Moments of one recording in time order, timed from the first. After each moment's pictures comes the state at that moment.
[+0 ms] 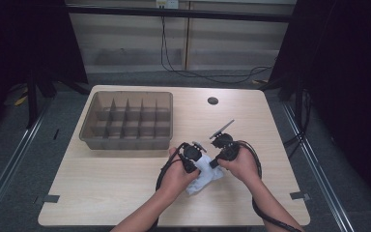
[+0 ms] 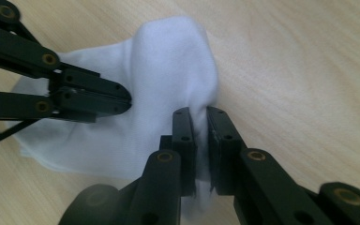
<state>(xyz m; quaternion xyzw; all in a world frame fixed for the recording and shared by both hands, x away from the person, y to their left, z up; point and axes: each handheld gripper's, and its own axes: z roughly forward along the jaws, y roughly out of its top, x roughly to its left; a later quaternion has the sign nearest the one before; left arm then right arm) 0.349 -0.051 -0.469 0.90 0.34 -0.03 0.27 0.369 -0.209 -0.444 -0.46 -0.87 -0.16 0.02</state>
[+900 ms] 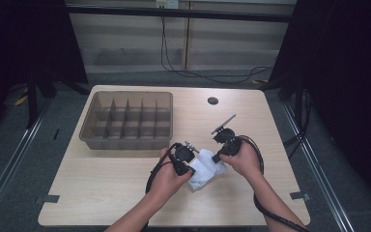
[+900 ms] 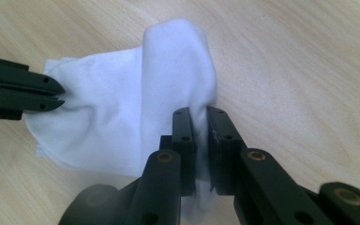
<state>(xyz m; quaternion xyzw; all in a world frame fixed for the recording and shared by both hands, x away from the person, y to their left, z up) 0.330 -0.022 -0.452 0.91 0.31 -0.01 0.28 0.376 -0.211 -0.431 -0.46 -0.88 -0.15 -0.01</state>
